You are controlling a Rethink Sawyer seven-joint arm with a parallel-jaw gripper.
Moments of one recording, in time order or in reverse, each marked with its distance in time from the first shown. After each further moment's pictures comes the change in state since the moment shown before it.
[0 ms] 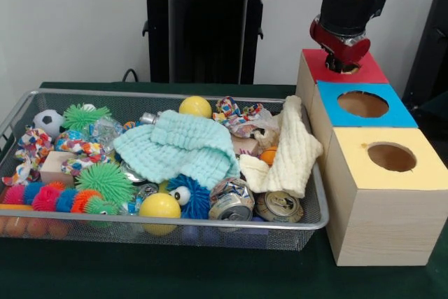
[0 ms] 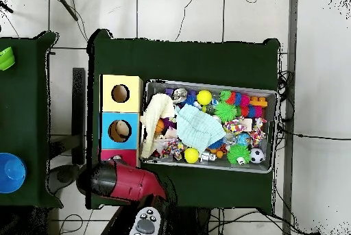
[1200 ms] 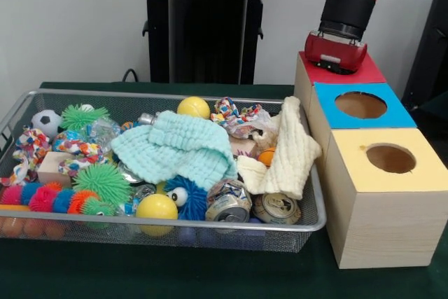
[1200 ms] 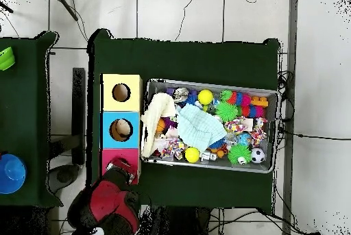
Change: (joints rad) arm 0.367 0.209 -0.302 -0.048 -0.264 -0.628 0.001
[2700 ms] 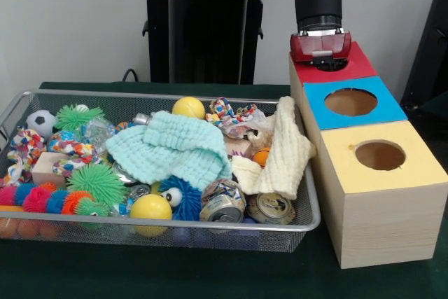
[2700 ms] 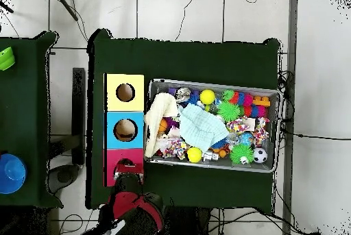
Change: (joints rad) arm -0.137 0.021 0.010 0.035 -0.414 -0.437 0.034
